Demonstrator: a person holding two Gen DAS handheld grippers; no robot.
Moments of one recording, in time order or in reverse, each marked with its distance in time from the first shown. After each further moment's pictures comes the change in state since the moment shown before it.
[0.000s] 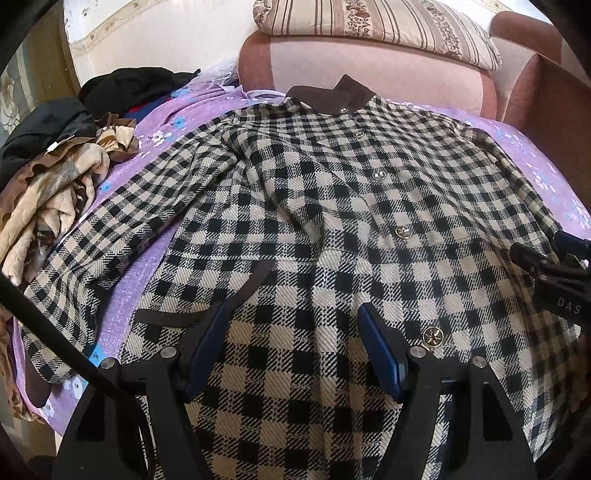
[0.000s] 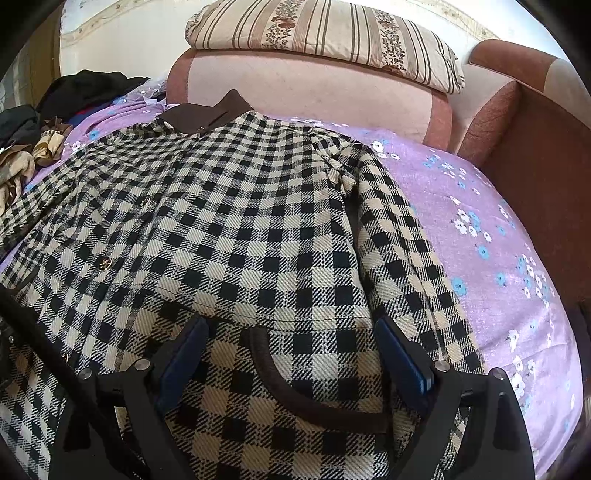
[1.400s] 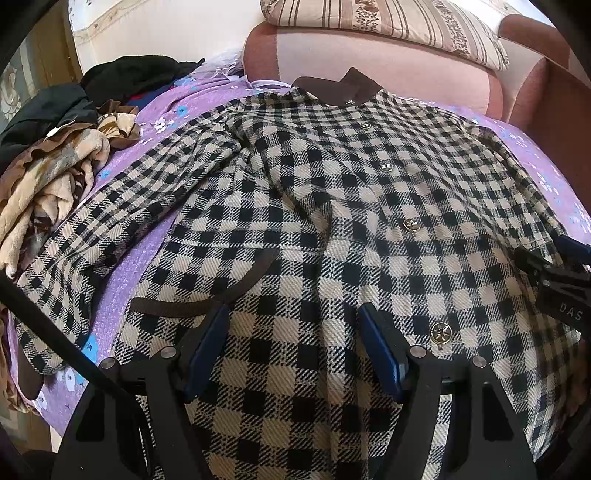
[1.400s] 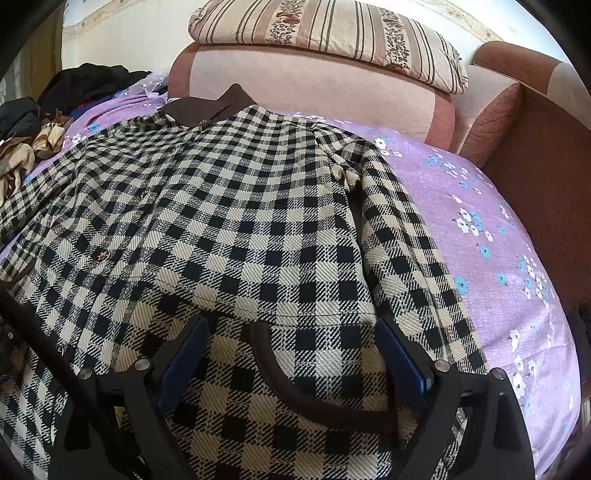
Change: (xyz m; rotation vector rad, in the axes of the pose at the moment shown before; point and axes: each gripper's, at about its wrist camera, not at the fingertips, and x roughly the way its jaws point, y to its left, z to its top) left arm 0.006 0.004 -0.003 -0.028 0.024 -0.001; right arm 0.002 0.003 -0.005 -0.013 0.011 -0.005
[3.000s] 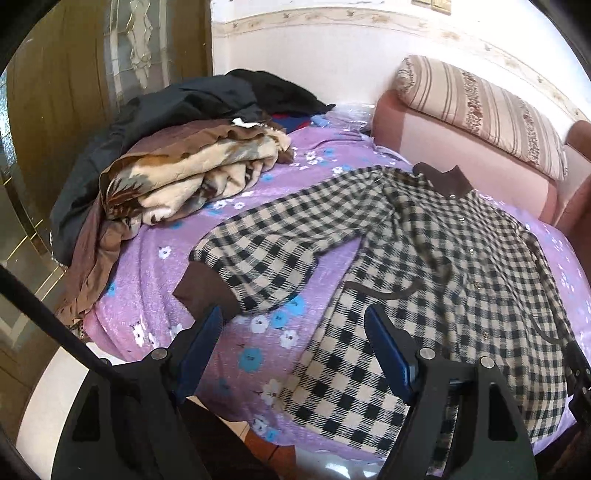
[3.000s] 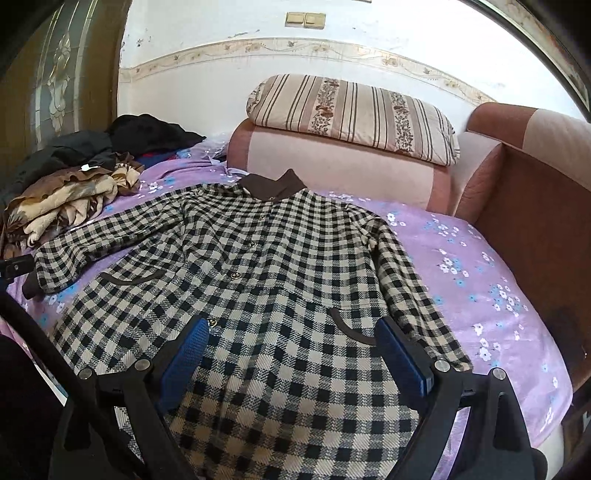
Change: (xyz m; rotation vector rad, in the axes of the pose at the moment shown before) left arm -0.143 0.135 -0.059 -0.333 -0.159 0.179; right arm -0.162 0.056 -0.052 -0.036 -0.266 0.069
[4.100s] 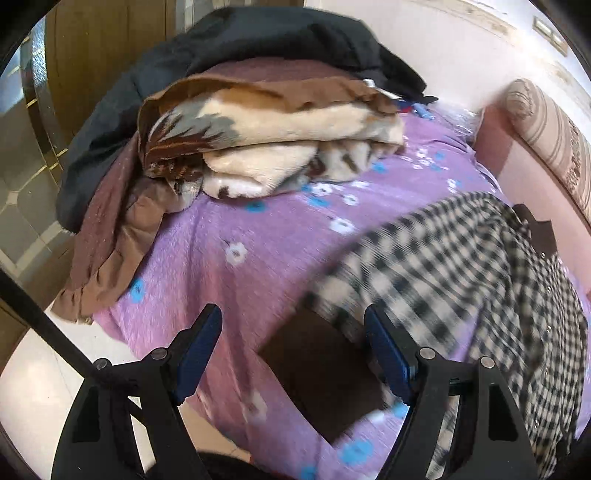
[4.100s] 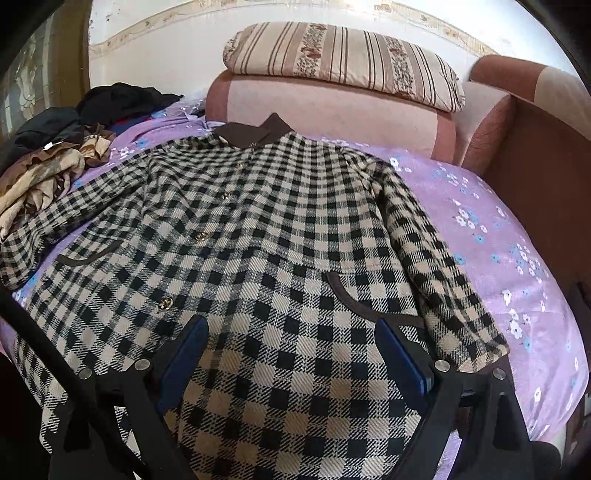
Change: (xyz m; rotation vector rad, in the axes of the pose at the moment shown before) left arm 0.111 0.128 0.051 -0.262 0.147 0.106; right arm 0.079 -0.021 -0.012 0.059 0.182 -0.005
